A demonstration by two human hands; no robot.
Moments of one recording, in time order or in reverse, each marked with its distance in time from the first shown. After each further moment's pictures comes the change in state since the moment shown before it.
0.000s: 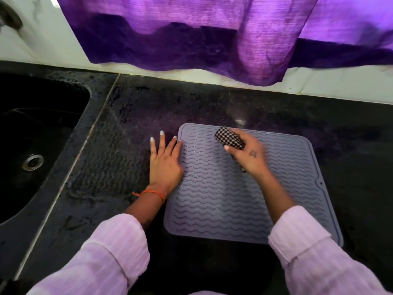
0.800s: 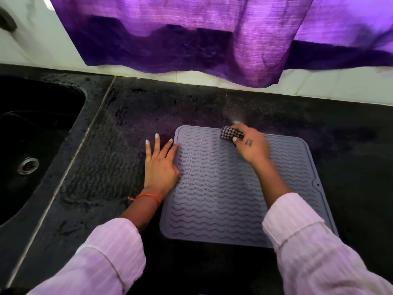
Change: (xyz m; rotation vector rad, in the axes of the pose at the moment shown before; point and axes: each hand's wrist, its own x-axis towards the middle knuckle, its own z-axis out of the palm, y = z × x) left_hand 0.000 -0.002 0.001 -0.016 0.050 0.005; right_hand 0.029 -0.009 -0.016 -0.419 -0.013 0.058
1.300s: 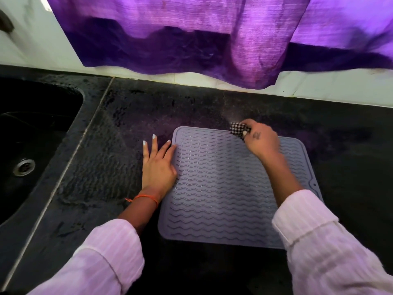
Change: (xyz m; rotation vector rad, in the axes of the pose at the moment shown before) left_hand 0.000 0.000 0.000 -0.035 0.052 -0.006; right_hand 0.007 0.006 -0.027 -0.183 -0.009 0.055
